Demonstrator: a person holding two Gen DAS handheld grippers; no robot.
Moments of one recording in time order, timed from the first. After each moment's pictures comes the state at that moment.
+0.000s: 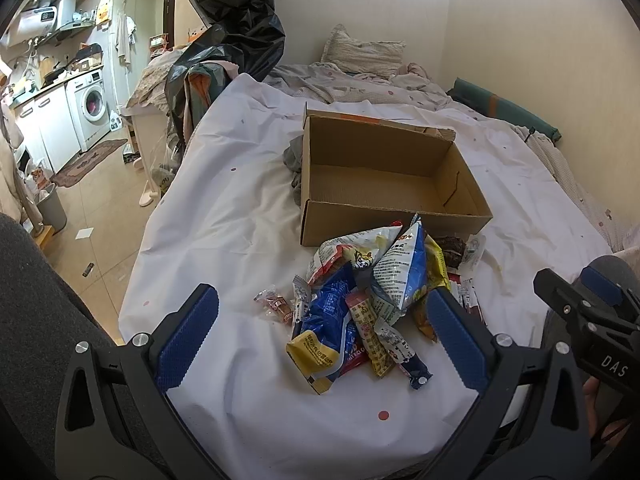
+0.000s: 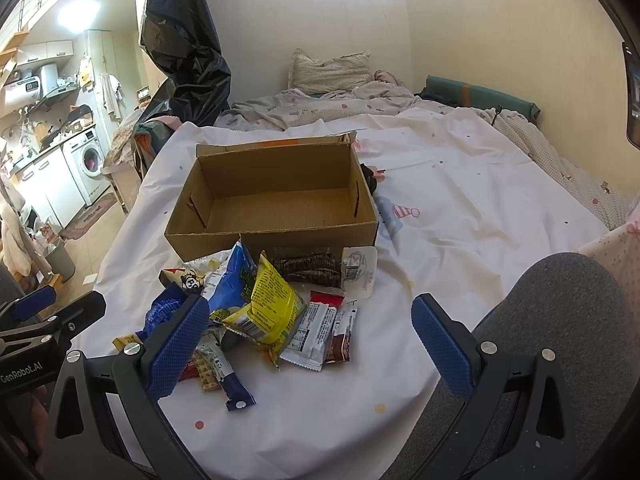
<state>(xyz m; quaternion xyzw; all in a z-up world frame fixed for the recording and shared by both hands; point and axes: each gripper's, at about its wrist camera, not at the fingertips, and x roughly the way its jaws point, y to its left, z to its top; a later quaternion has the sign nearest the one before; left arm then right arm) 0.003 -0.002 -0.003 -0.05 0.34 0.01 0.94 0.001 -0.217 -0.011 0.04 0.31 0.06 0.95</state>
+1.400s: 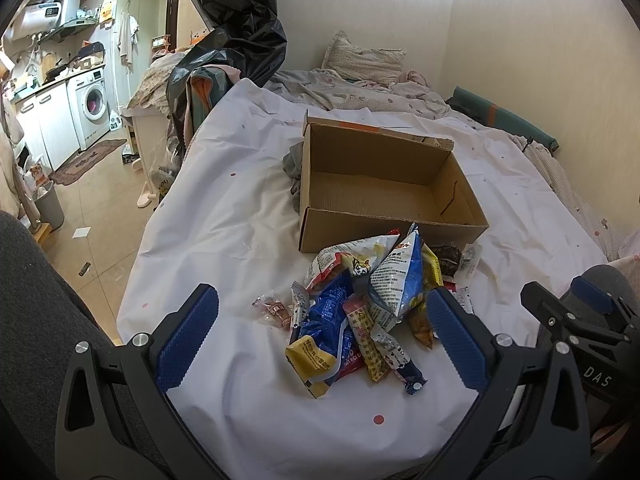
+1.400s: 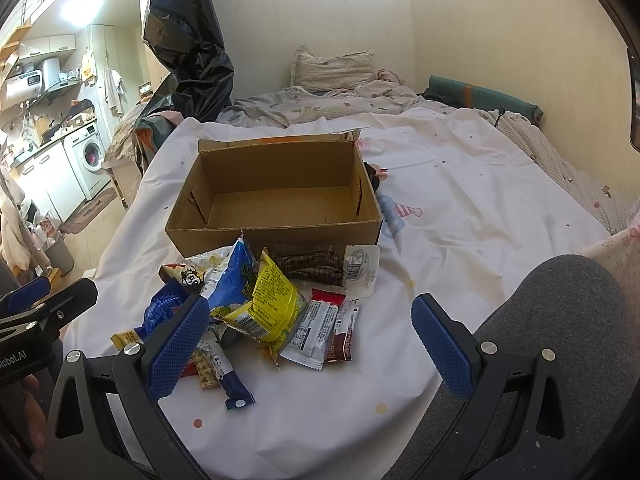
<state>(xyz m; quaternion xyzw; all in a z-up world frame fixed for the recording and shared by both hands) 0.000 0.000 0.001 -0.06 0.33 0.00 0.94 0.002 -0.214 -0.014 0.03 0.32 0.06 0.95</state>
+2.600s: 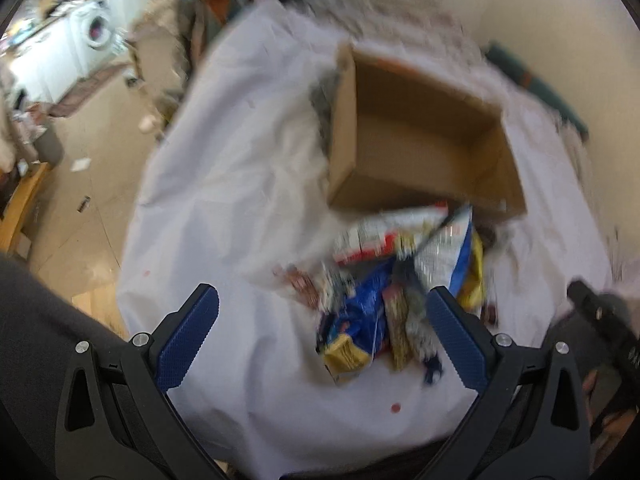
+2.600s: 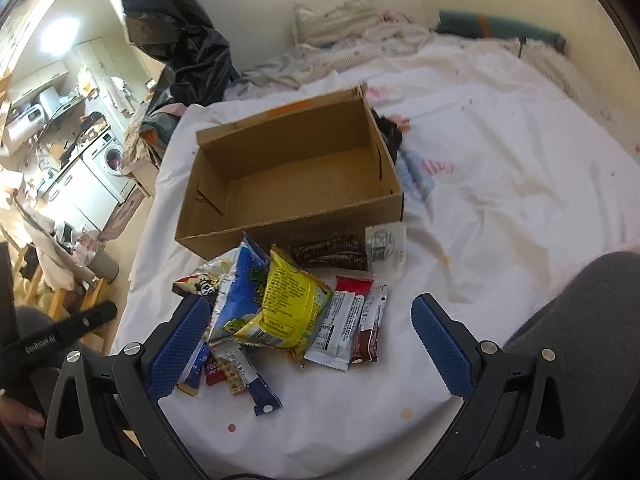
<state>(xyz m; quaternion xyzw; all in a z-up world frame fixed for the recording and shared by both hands) 0.072 0.036 -0.023 -0.10 0.50 0.00 0.86 0.064 -0.247 -0.030 0.15 0.42 0.12 0.89</state>
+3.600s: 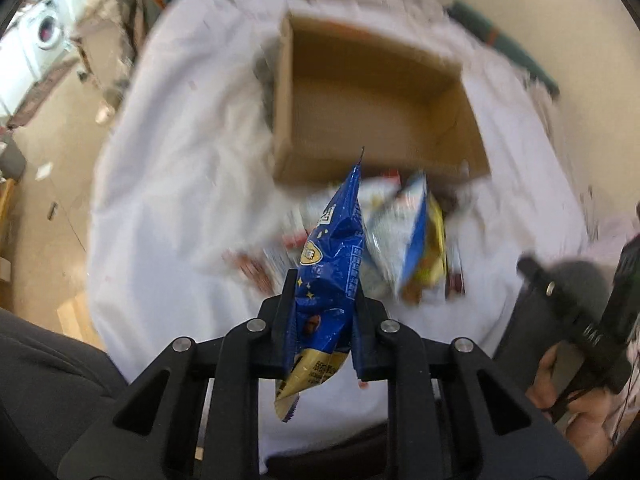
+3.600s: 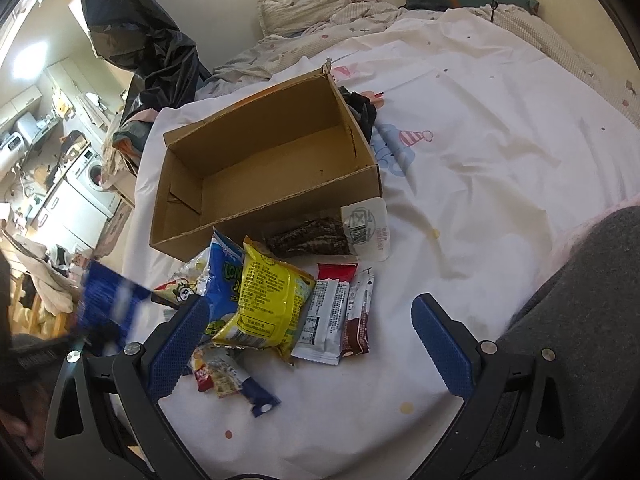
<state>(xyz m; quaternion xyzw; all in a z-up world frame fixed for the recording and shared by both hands) 0.085 0.012 0.003 -0.10 0.52 -0.05 0.84 0.068 -0.259 -0.040 0.18 0.43 0.09 0.88</state>
